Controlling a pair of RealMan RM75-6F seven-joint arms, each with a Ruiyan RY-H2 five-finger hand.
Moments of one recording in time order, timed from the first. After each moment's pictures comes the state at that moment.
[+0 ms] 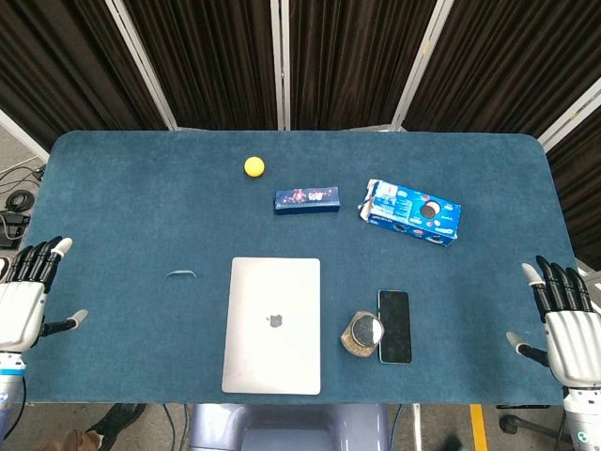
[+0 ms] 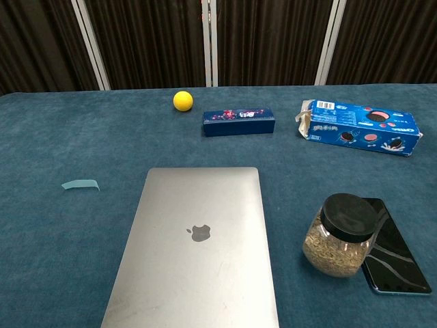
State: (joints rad) left arm -0.16 -1.10 -0.08 -1.74 1.45 1.44 0.08; right arm 0.04 -1.05 0.08 -1.75 -1.57 1.58 -0.13
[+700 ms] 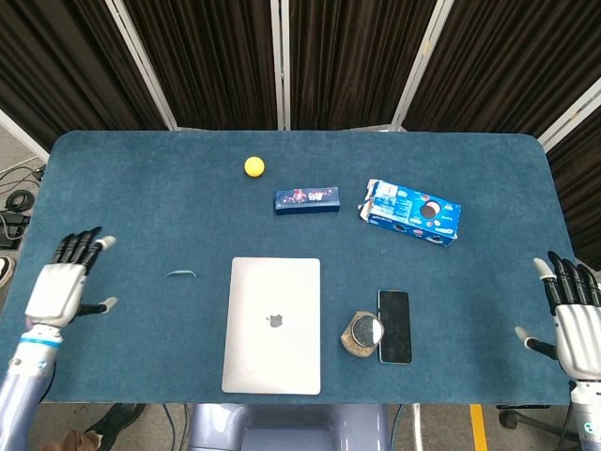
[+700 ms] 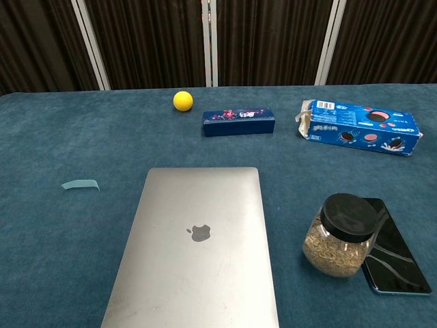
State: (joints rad) left arm -0.30 -1.24 -0.13 -1.60 1.36 1.24 0.10; right arm 0.06 -1.05 0.11 -1.72 -1.49 1.54 -0.11
